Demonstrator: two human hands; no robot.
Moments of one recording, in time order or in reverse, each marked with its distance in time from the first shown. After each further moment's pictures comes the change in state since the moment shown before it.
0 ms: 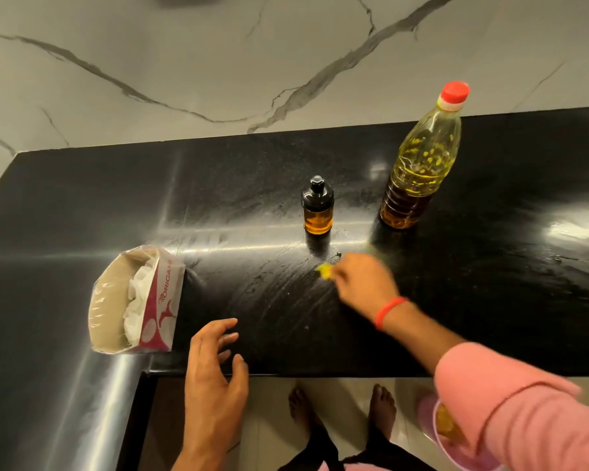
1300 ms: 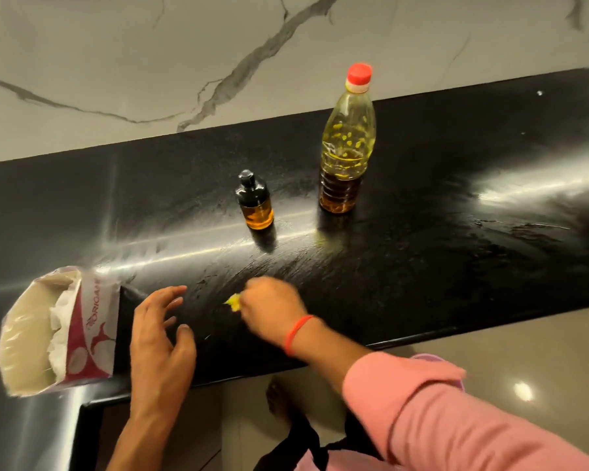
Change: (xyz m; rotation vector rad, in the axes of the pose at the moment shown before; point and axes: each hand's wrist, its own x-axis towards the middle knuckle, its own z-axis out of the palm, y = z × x) left_hand 0.058 0.013 0.017 0.042 -0.019 0.119; right_hand -0.025 -0.051 0.025 0.130 -0.037 -0.134
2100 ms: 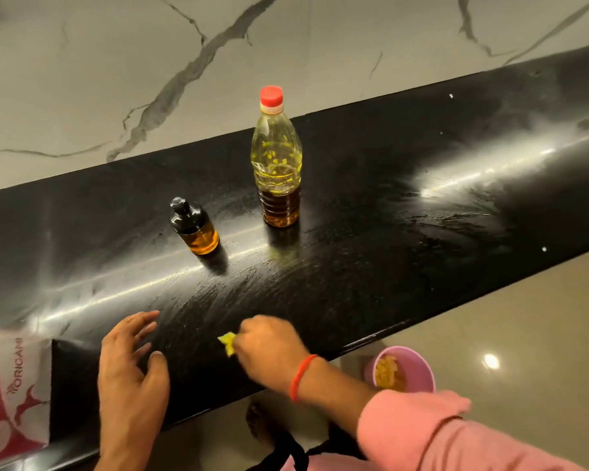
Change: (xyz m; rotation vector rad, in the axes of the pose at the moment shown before) left_hand 0.008 0.014 0.031 -0.077 -0.091 0.028; right_hand -0.069 0.035 -0.006 -0.015 0.079 0.018
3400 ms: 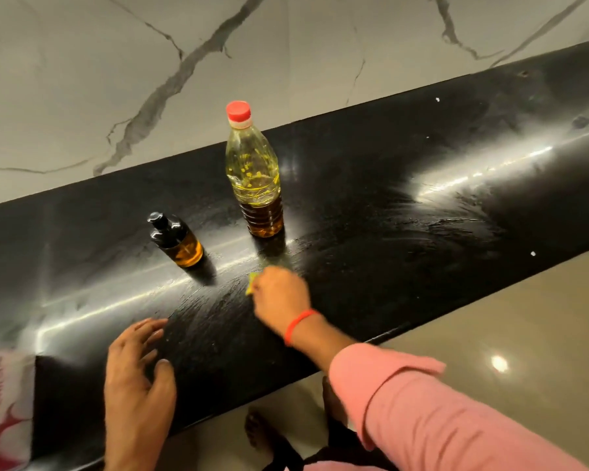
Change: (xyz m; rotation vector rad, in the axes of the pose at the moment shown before) left_hand -0.009 0.040 0.029 0.010 0.000 -0.006; right_hand 0.042 0.065 -0.037 0.044 0.119 0.397
